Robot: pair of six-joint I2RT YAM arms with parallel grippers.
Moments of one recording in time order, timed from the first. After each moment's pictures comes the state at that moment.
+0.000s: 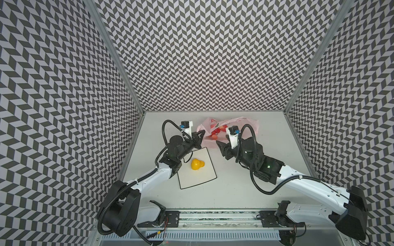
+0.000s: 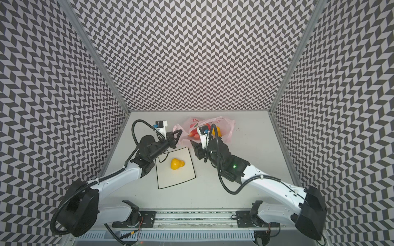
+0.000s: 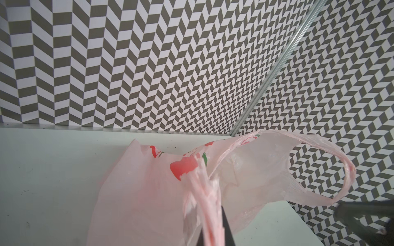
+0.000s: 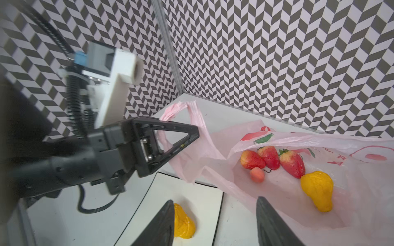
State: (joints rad) left arm -0.49 1.28 0.65 0.61 0.24 -0.49; right arm 0.87 1.21 0.95 0.00 0.26 0.17
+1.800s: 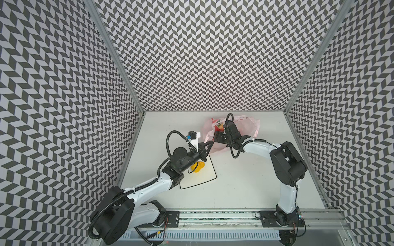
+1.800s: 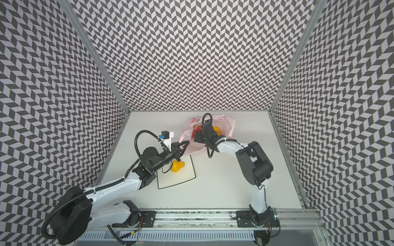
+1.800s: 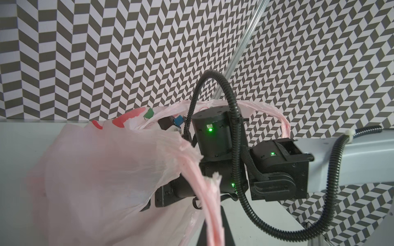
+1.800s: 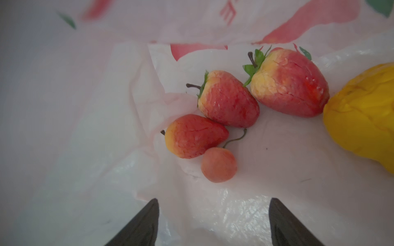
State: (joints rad) left arm -0.68 1.19 0.51 0.71 0.21 -0.49; right arm 0.57 1.95 1.27 0.01 0.01 0.71
